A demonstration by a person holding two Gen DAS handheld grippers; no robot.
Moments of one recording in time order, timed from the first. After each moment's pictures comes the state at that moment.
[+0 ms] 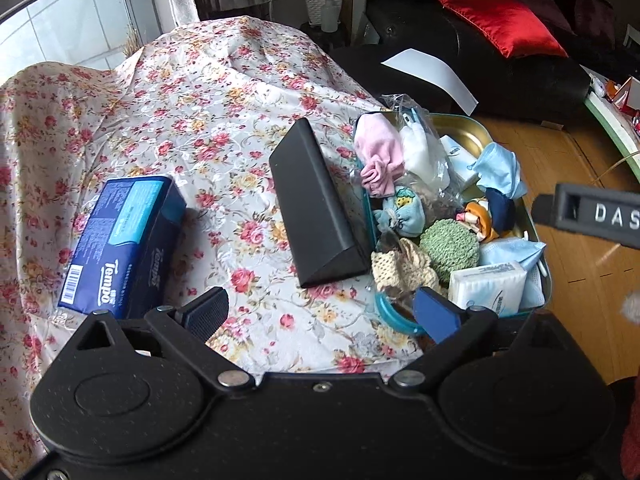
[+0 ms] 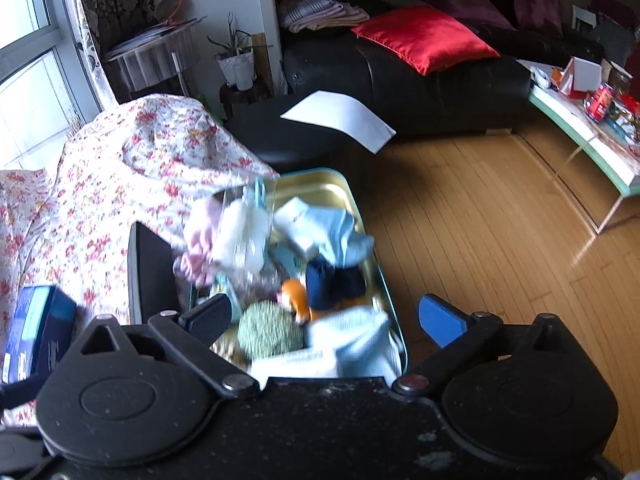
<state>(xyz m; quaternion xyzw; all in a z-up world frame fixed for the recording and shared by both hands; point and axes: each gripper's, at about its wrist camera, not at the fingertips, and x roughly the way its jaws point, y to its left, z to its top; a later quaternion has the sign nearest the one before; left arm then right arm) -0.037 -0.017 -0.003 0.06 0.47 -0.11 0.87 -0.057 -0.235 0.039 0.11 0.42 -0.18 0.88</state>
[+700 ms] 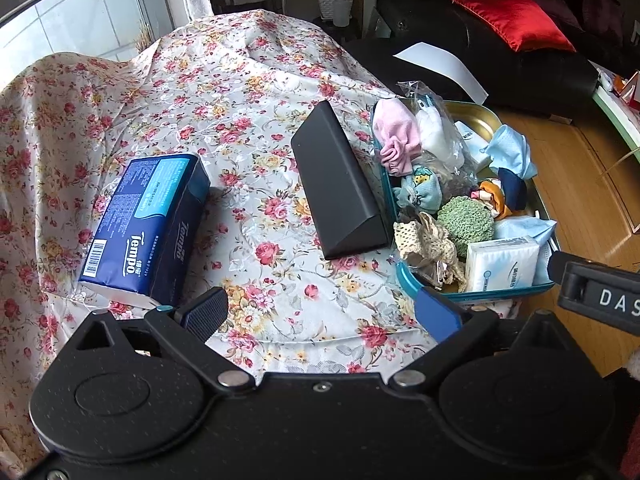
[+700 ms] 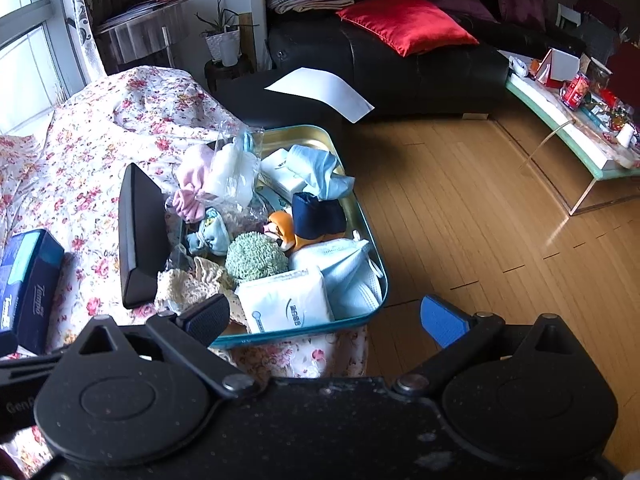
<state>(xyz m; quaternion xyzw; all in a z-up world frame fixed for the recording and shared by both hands) -0.055 0.000 -0.004 0.07 0.48 -0.10 0.87 -0.103 -0.204 0.027 0.09 0.45 -0.21 0.87</state>
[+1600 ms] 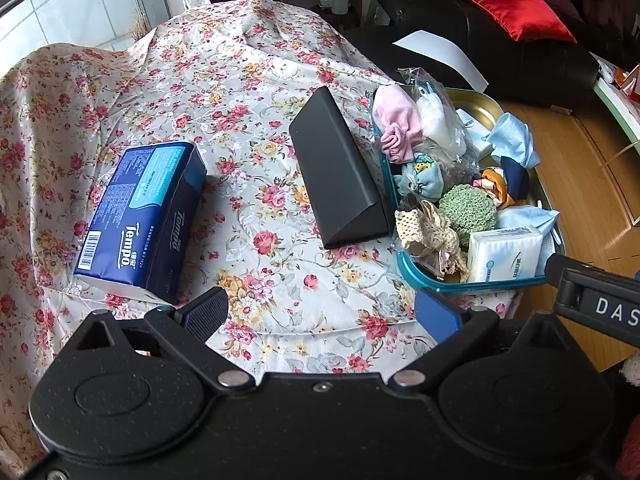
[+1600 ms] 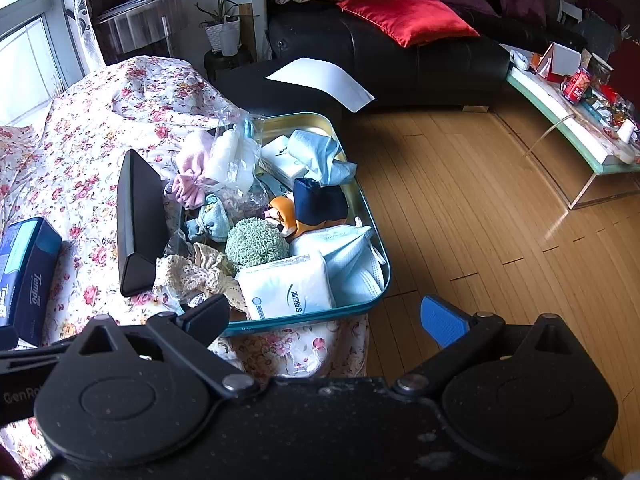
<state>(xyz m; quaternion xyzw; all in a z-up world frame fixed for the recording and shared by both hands) -0.051 0.002 -0.010 0.07 0.49 -0.10 0.86 -0.104 -0.202 0.020 0.08 0.46 -0.20 0.86</state>
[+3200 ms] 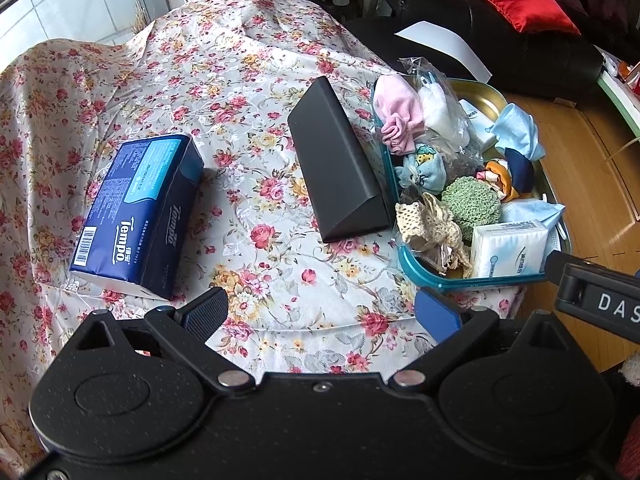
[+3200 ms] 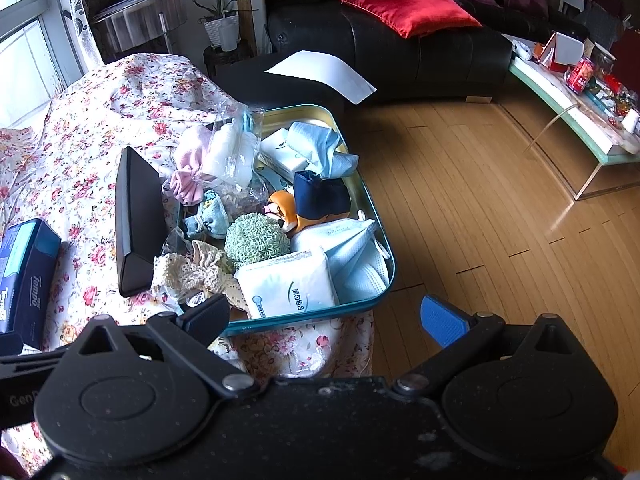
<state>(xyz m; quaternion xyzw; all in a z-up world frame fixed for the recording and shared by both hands) -0.048 -0.002 -0.016 0.08 0.50 -0.10 0.86 -0.099 -0.208 0.013 0.09 0.46 -0.20 0.86</state>
